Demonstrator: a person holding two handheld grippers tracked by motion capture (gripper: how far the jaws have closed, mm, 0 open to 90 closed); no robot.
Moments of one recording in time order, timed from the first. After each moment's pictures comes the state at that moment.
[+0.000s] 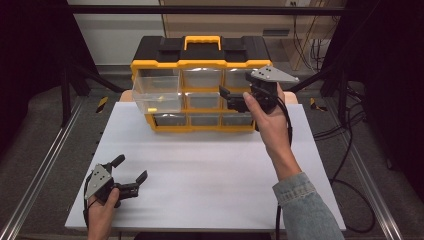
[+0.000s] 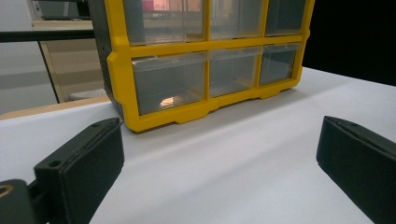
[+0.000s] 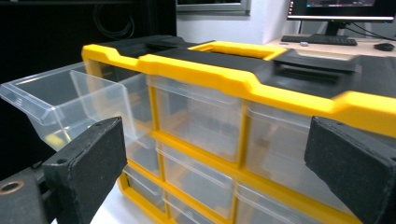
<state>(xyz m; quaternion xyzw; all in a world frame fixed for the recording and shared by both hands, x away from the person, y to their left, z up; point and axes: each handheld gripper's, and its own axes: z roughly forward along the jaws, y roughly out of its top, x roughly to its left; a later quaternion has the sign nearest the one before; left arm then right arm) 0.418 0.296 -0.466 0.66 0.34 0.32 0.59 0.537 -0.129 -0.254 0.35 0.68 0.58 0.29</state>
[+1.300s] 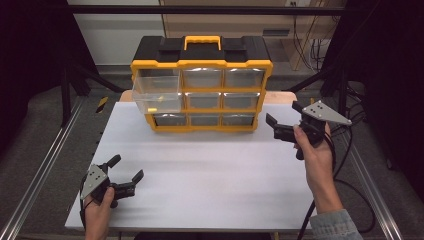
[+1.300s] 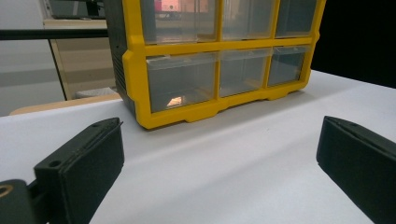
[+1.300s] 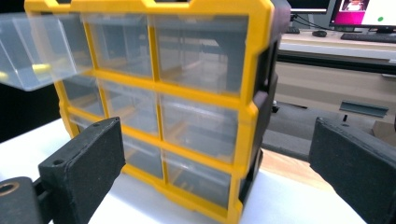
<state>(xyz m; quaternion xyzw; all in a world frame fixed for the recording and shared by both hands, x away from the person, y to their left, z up) 0.417 0.306 -0.466 0.65 0.35 0.32 0.59 0.485 -0.236 -0.315 0.39 0.65 0.56 0.33</state>
